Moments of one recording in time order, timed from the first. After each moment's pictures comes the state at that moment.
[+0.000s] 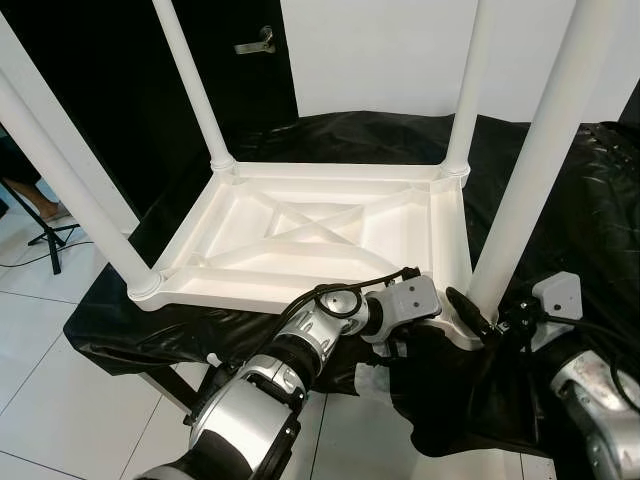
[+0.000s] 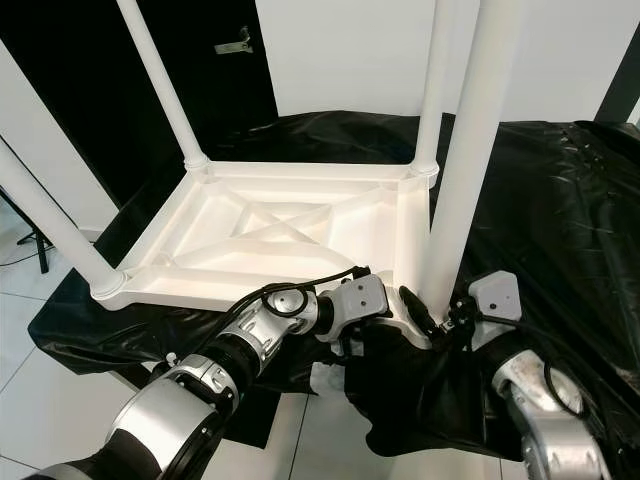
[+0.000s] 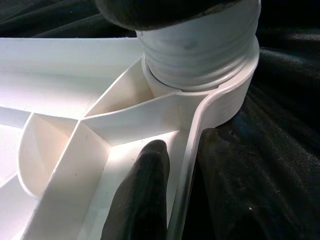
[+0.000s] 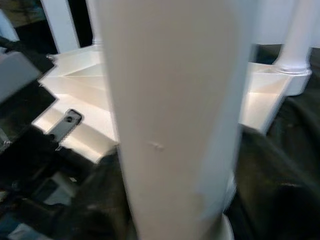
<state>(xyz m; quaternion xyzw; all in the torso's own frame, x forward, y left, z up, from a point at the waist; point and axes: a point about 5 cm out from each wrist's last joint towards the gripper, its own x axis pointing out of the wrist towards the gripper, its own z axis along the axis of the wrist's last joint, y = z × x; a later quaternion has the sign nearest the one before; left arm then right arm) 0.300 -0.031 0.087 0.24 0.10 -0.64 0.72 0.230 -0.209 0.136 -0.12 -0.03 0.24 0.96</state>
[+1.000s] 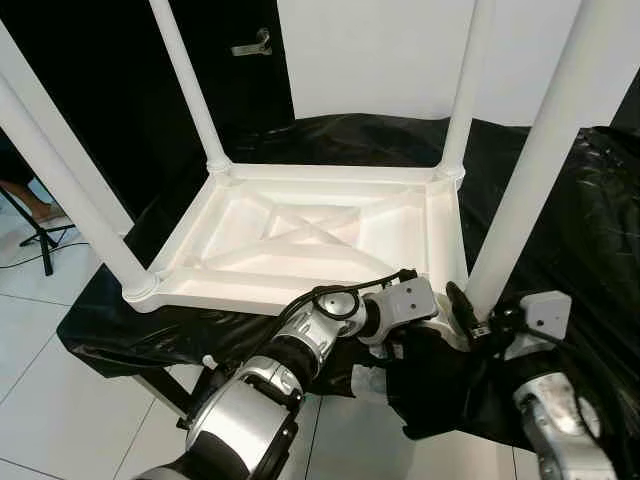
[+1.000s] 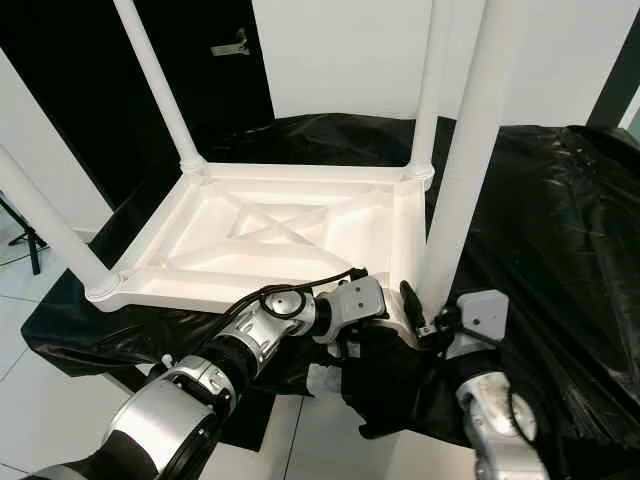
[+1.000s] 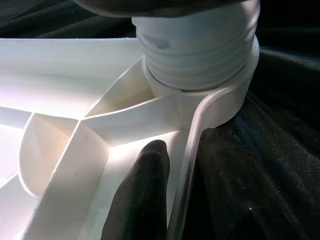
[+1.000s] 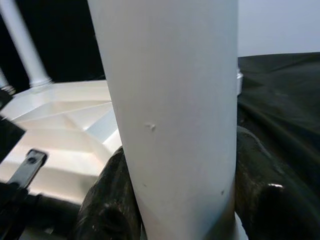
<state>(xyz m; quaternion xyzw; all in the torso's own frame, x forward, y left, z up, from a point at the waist) 0.300 -0.030 0.086 0.24 0.11 -0.64 0.72 0.222 -0.184 0.117 -0.05 -0.07 0.03 1.00</state>
